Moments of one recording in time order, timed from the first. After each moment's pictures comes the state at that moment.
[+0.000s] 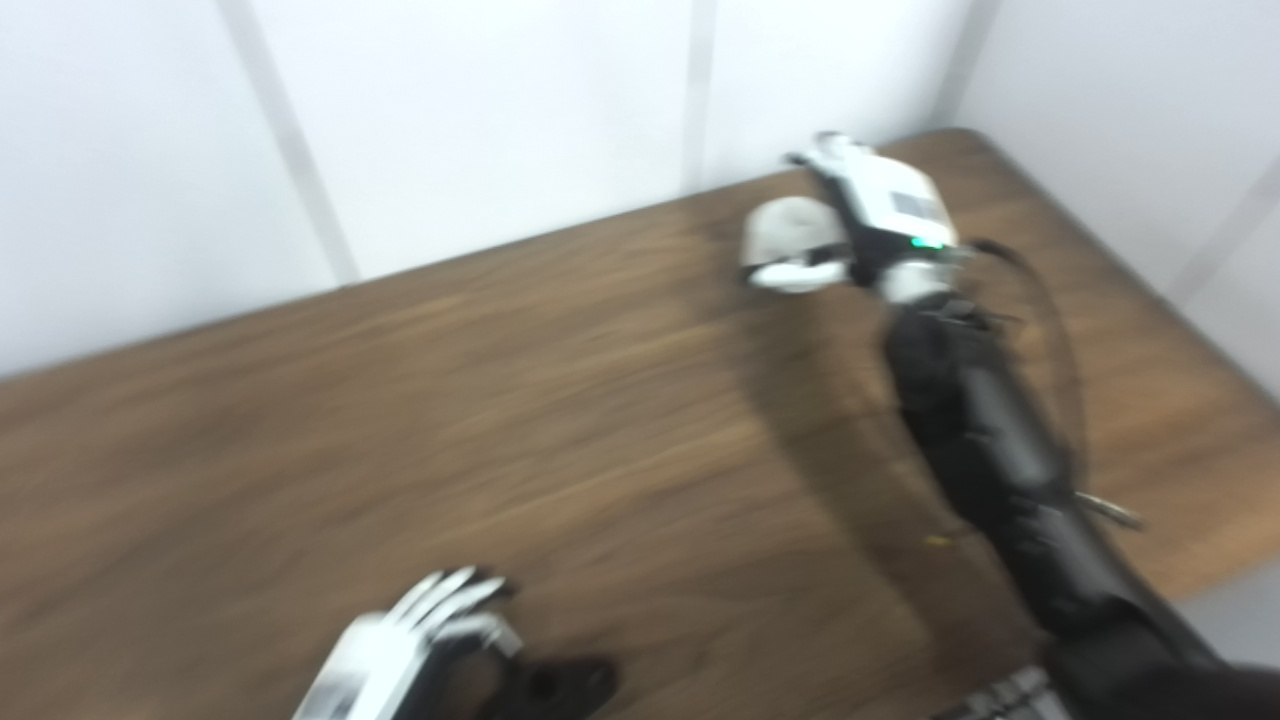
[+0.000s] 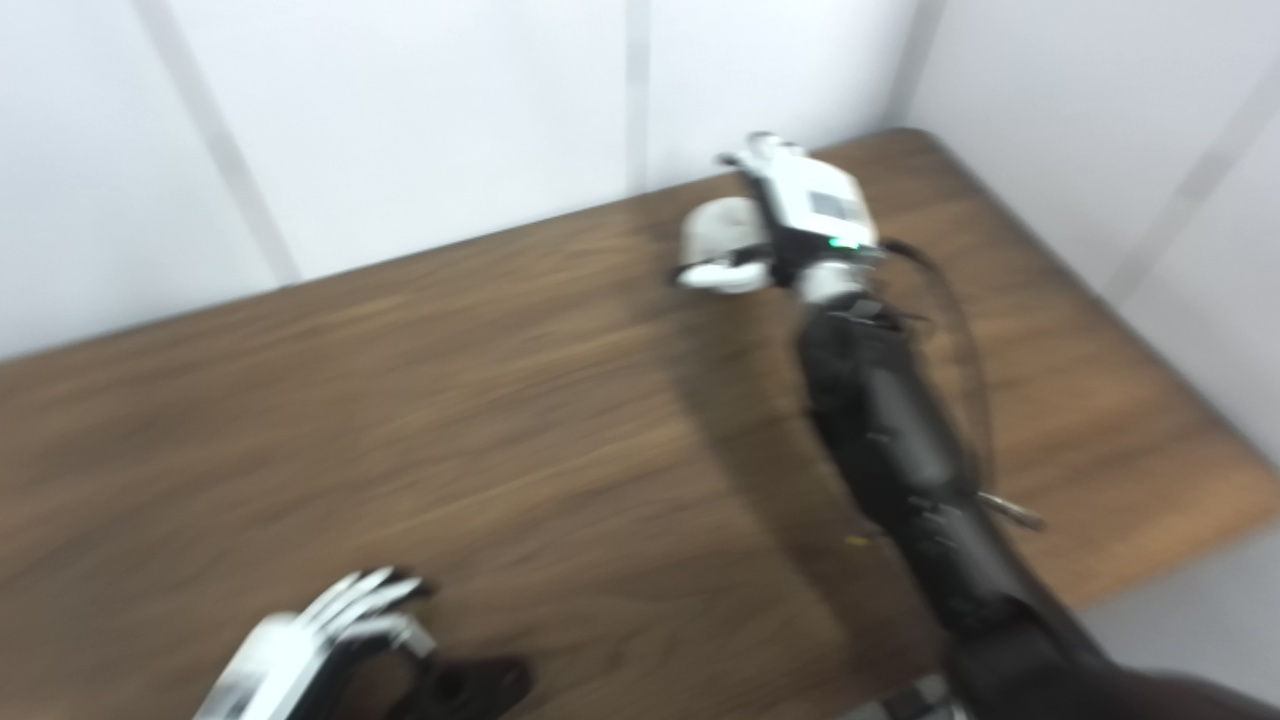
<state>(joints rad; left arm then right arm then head) 0.18 0.38 -0.39 -0.37 0.80 -0.16 -0.20 -0.36 -0.40 0.03 -0.06 -0.89 0.47 0.17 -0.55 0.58</state>
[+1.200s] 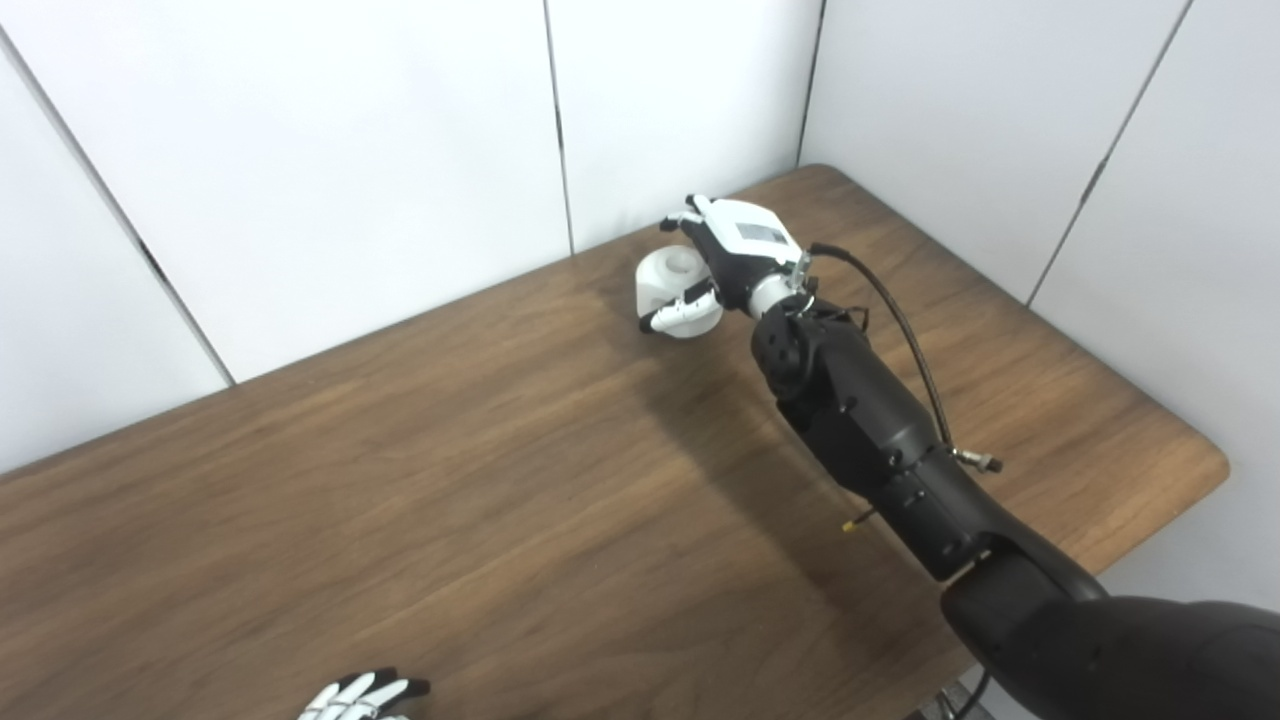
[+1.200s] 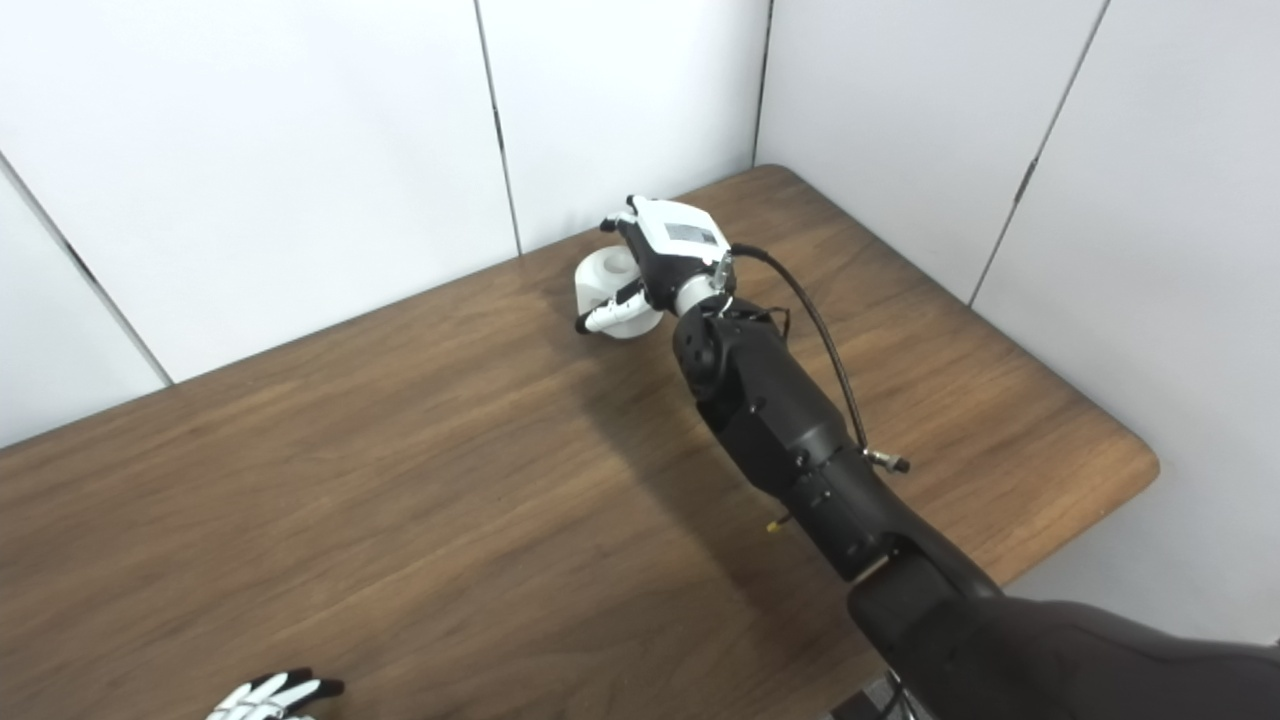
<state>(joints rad) 0.20 0.38 -0.35 -0.35 0.78 -0.18 -0.18 -0.45 -0.43 0.06 0.12 -0.89 0.47 0.19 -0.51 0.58</state>
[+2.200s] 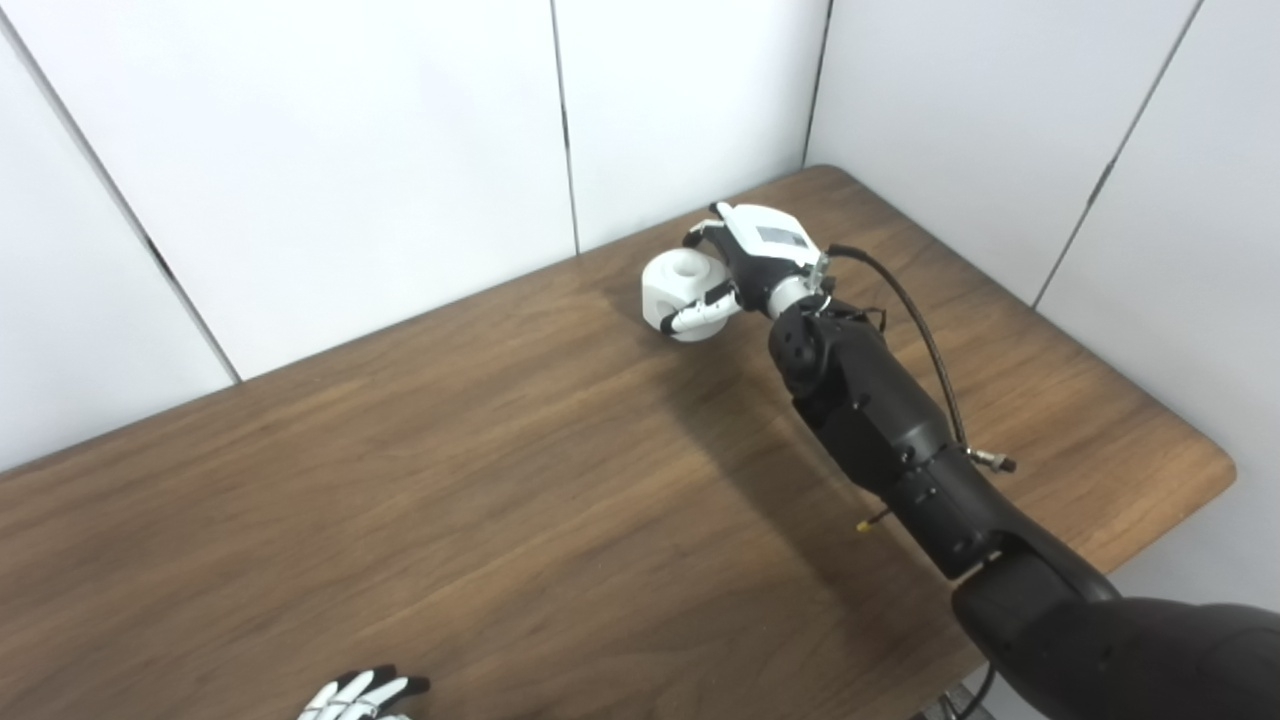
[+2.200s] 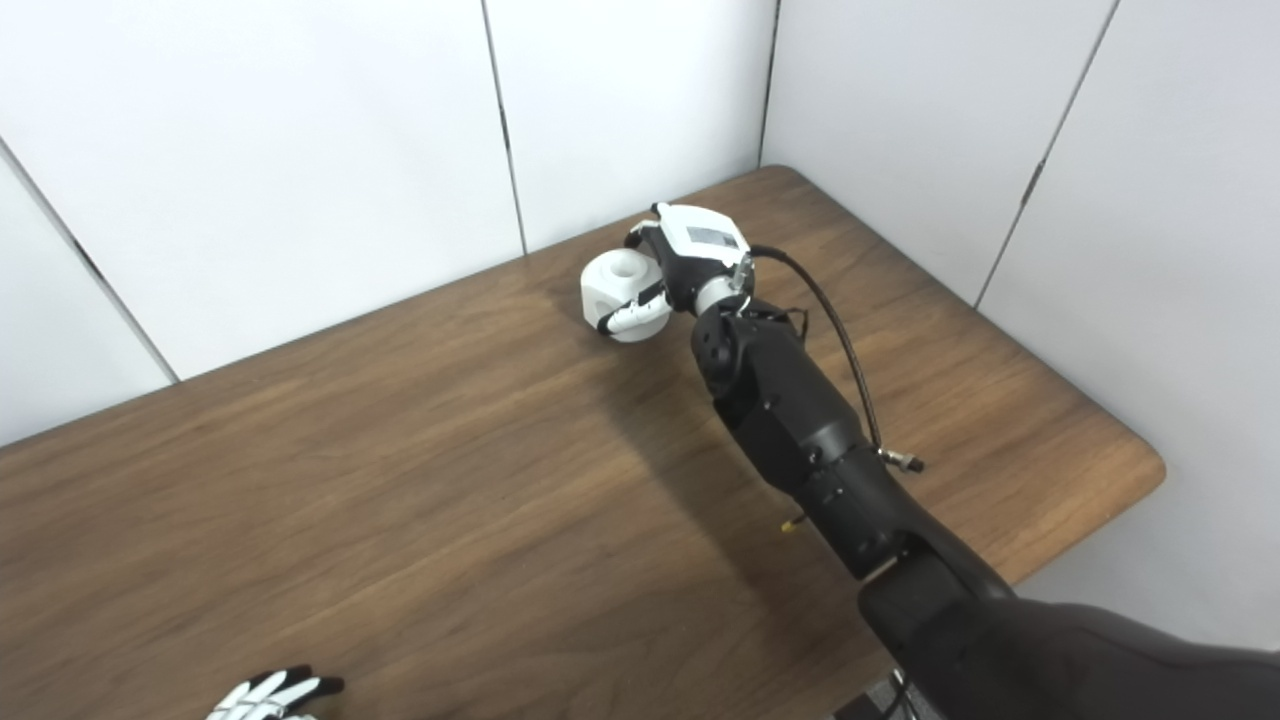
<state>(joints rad) 0.21 0.37 -0.34 -0.35 0.78 -0.18 -0.18 -0.44 -0.44 0.03 0.15 -0.90 0.47 0.20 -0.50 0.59</state>
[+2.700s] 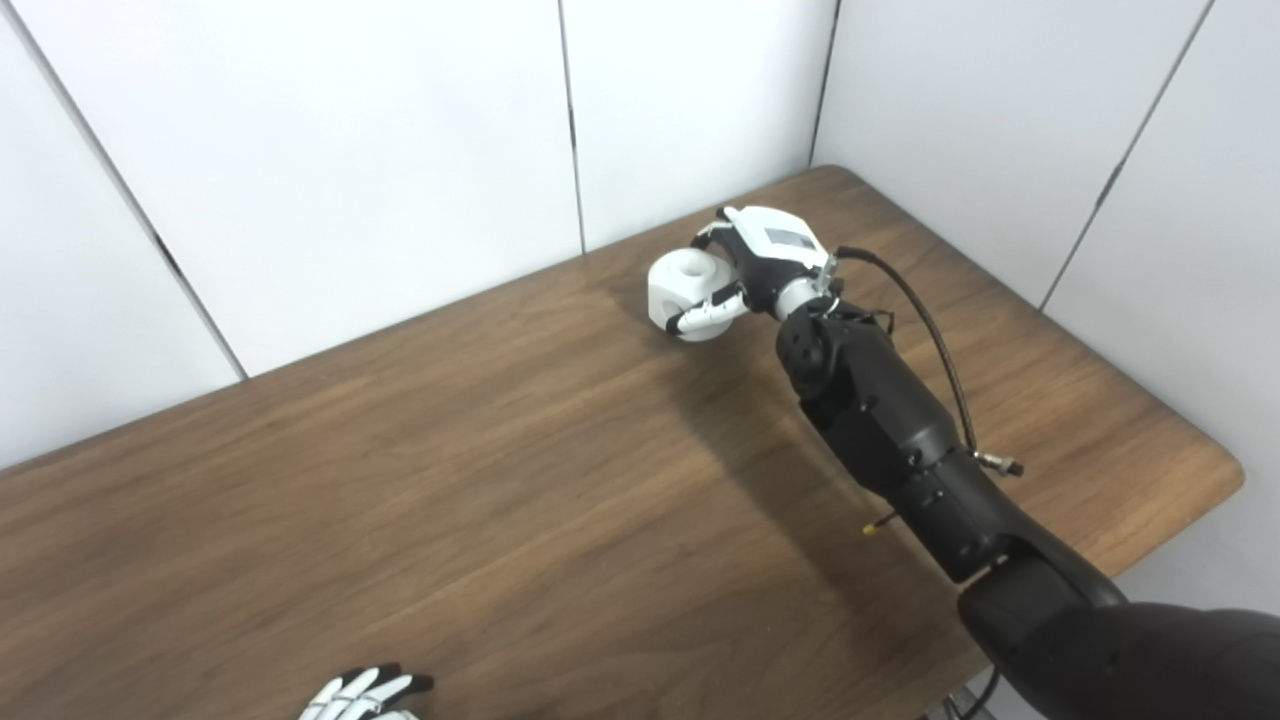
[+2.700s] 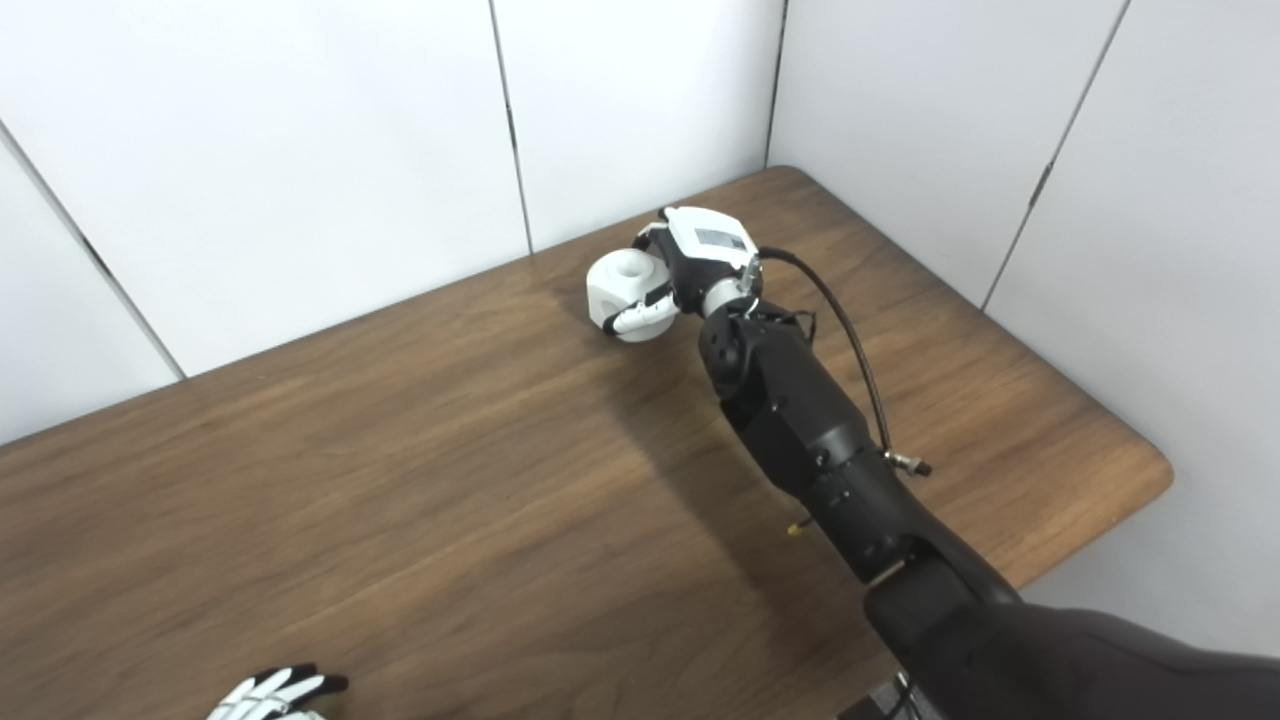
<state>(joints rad) 0.21 0.37 -0.34 -0.35 0.78 -0.18 -0.18 -0.44 -0.44 0.03 0.15 -0.88 0.47 0.20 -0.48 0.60</state>
